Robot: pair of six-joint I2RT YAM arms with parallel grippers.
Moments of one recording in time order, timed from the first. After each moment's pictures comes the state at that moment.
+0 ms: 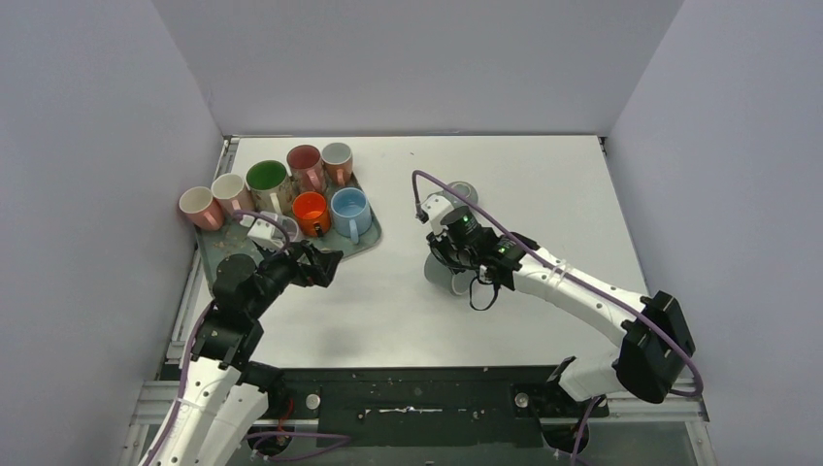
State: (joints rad) left arm -0.28 0.53 0.56 -0.19 0.20 -0.35; right arm 0.79 1.38 1.06 -0.50 0.21 -0.09
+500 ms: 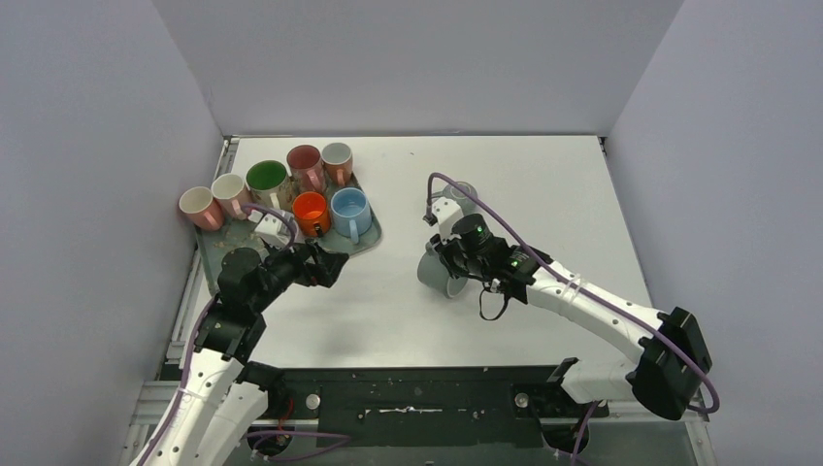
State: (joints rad) left arm -0.28 0.59 0.57 -0.19 0.27 -0.37; right arm 0.80 1.27 0.95 -0.36 0.14 -0.03
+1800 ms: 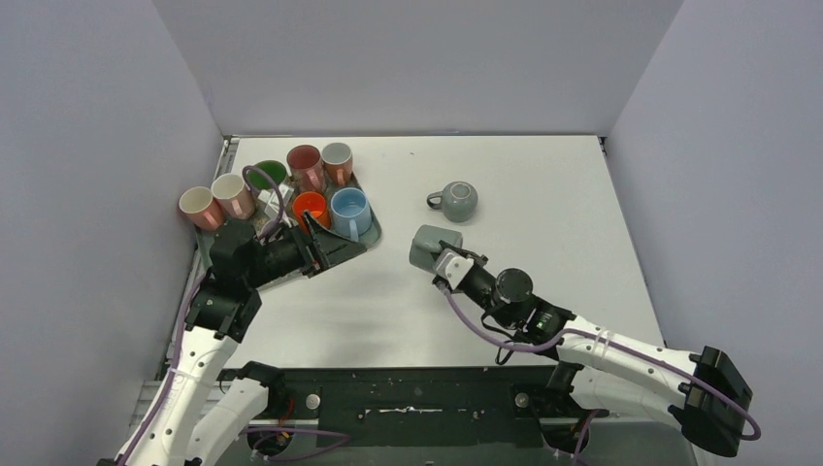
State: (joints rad) left arm -0.28 0.74 0.80 -0.27 0.65 -0.94; right arm 0.96 0.95 0.49 0.42 0.16 -0.57
